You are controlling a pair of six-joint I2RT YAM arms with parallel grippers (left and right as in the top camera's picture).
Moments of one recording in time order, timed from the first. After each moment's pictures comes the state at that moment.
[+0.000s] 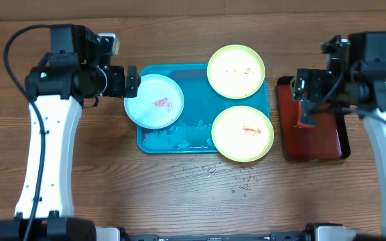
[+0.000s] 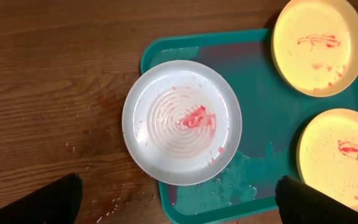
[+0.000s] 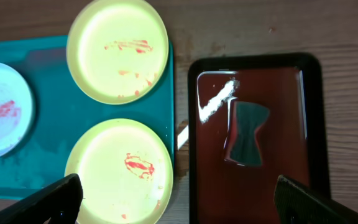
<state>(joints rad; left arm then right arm) 0.03 1.58 1.58 -1.05 0.23 0.06 -0.01 1.48 1.52 -1.10 -0.15 0.07</state>
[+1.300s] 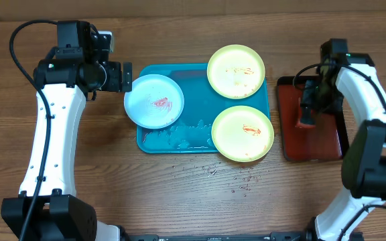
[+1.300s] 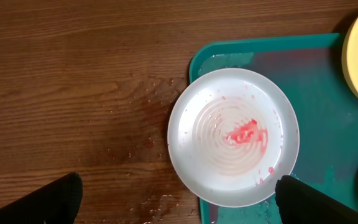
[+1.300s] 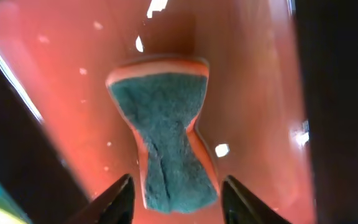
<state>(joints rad) 0.03 1.65 1.58 -0.97 0.07 0.06 -0.09 1.98 1.50 -1.06 0.06 0.22</state>
